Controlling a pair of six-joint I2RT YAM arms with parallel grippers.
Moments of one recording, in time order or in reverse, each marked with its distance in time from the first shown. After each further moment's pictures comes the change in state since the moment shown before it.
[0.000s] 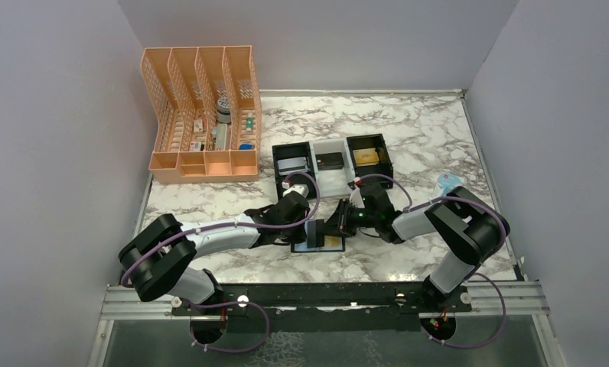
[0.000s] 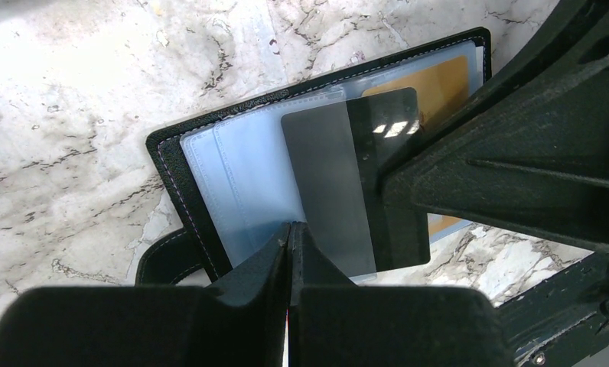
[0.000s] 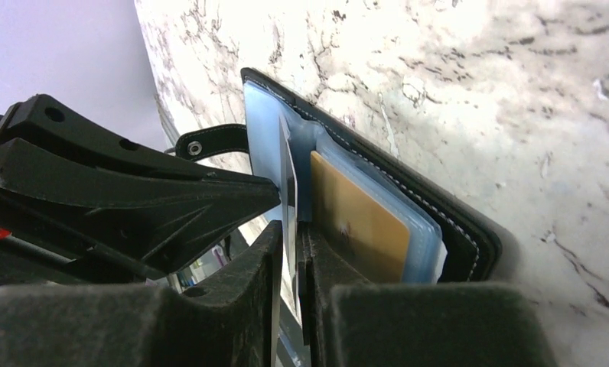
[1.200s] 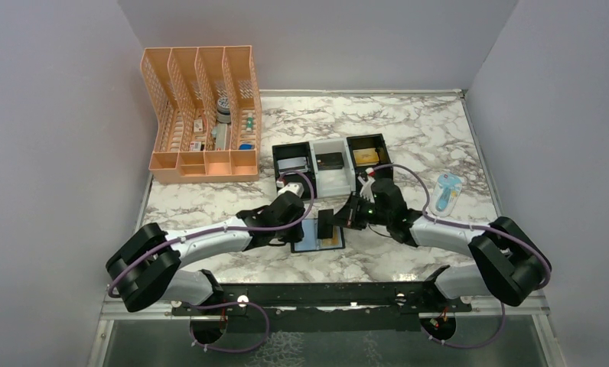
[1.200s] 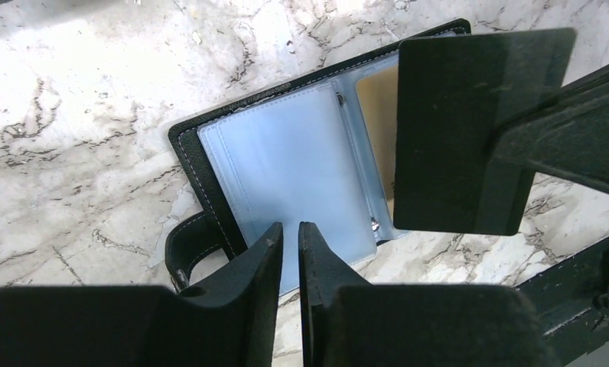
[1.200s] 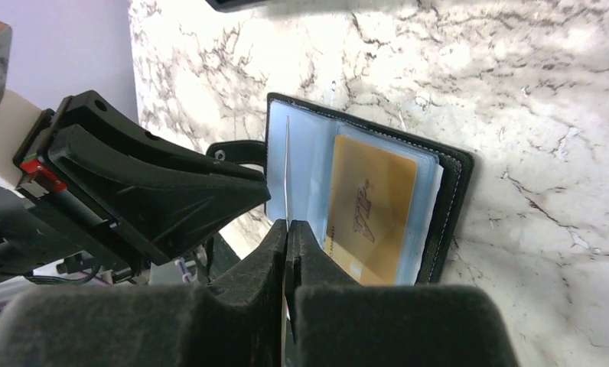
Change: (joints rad) left arm 0.000 -0.093 -0.015 -0.050 -0.036 -0.003; right arm -0.006 -0.300 0.003 -0.269 0.153 -0.129
